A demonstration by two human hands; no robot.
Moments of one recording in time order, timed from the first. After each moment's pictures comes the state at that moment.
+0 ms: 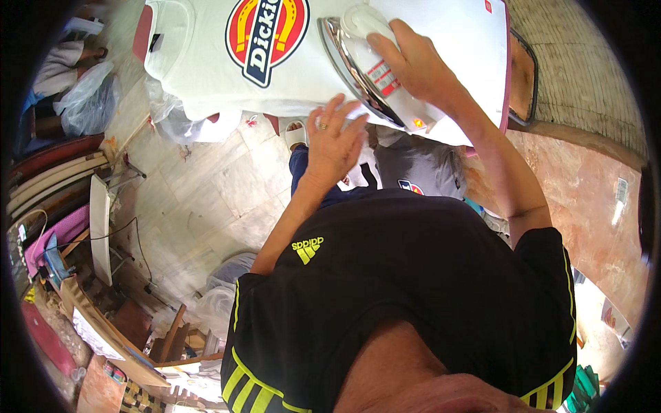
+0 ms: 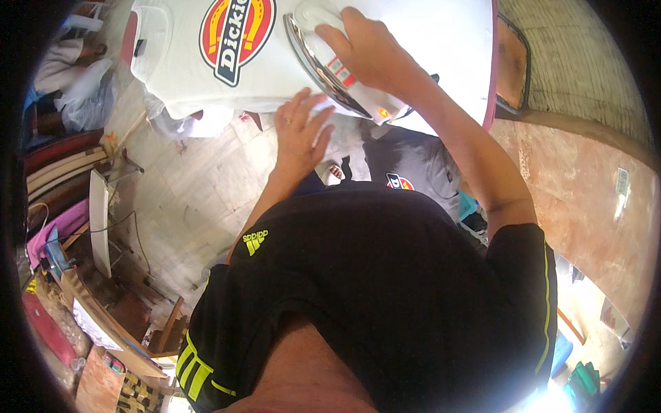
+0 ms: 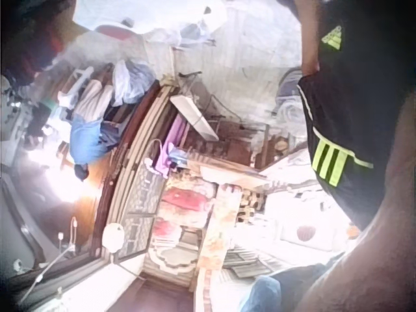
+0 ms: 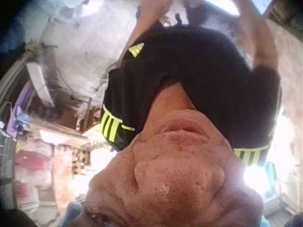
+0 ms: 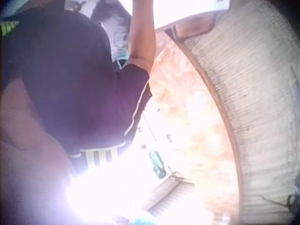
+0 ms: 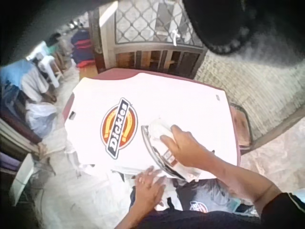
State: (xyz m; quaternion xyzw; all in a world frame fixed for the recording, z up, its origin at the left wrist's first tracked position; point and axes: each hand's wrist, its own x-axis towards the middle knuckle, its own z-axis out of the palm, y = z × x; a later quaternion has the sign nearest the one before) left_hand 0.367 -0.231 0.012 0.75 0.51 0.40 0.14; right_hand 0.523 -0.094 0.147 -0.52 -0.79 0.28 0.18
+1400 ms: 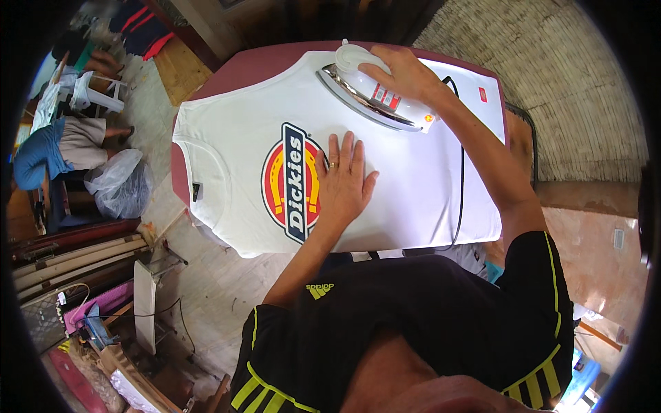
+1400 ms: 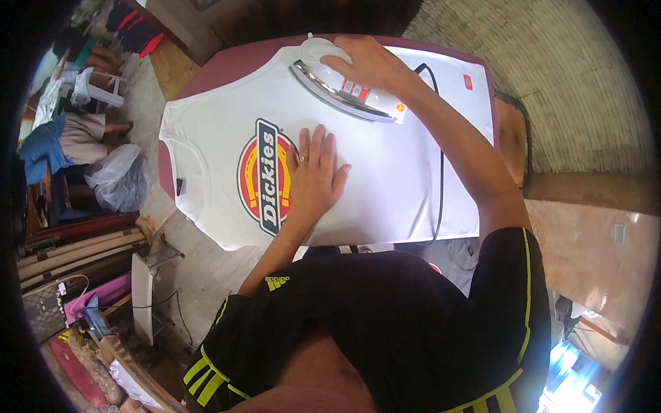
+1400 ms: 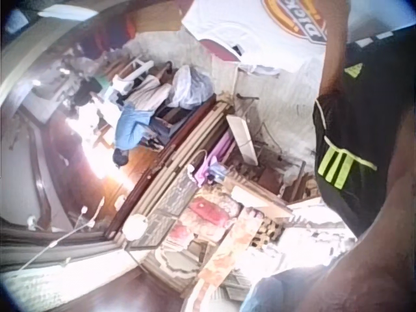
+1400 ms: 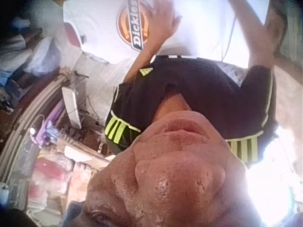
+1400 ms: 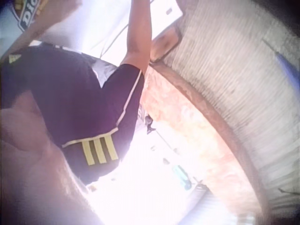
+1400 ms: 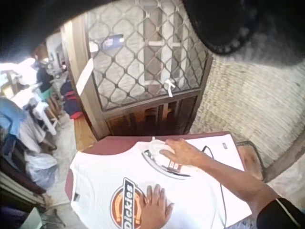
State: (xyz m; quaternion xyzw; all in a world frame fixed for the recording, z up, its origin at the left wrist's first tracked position) left_hand 0.343 -0.023 0.055 0.80 0.53 0.27 0.07; right_hand 0.521 0.158 0.166 -0.50 -0.83 0.14 0.21
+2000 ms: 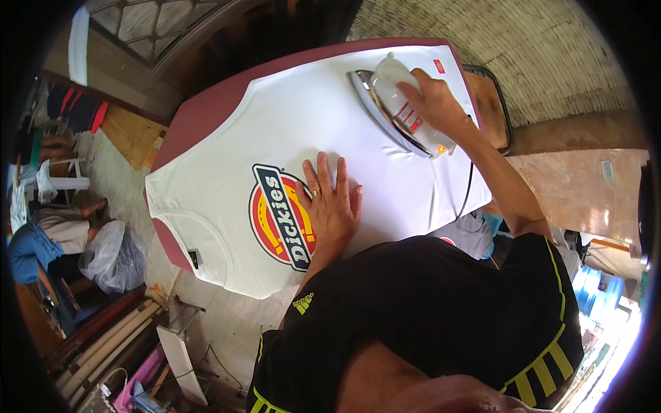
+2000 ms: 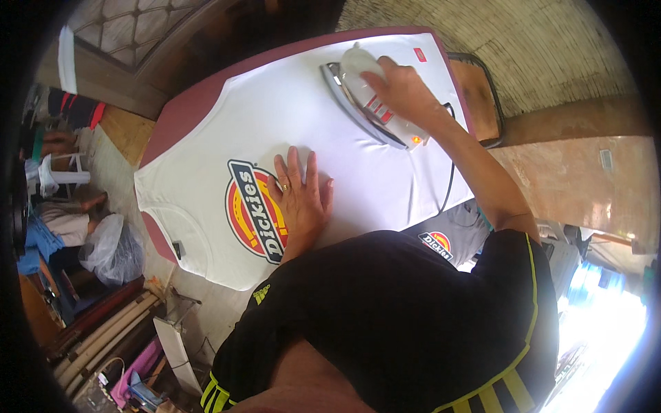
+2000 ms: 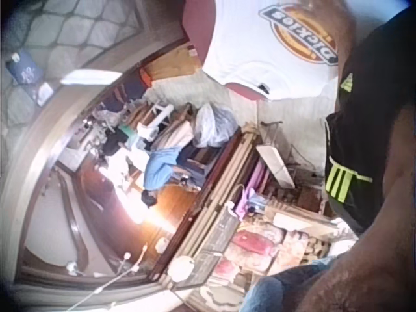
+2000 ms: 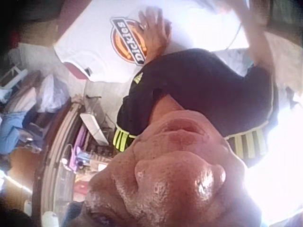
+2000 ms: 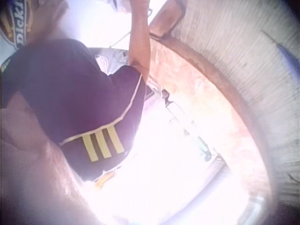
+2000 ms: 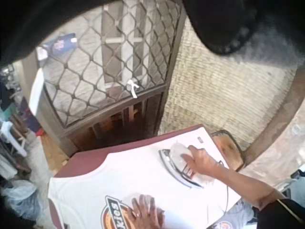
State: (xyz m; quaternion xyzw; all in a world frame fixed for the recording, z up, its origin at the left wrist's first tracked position) left_hand 0.342 -0.015 0.064 0.82 0.51 0.20 0.11; right_hand 0.605 0.078 0.172 -0.71 -0.66 0.11 0.20
